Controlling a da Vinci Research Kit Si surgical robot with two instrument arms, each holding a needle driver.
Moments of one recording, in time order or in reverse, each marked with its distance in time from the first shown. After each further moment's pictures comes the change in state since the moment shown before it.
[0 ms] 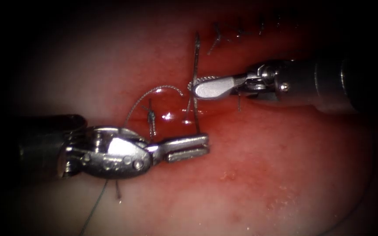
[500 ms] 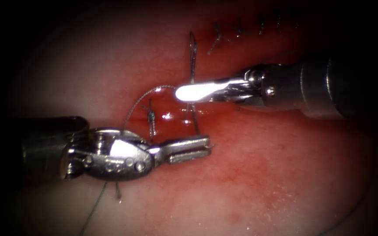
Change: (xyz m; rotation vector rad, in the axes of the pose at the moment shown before) right arm 0.000 0.000 0.001 -0.031 0.045 -0.068; left arm 0.000 0.000 0.000 -0.009 0.000 0.001
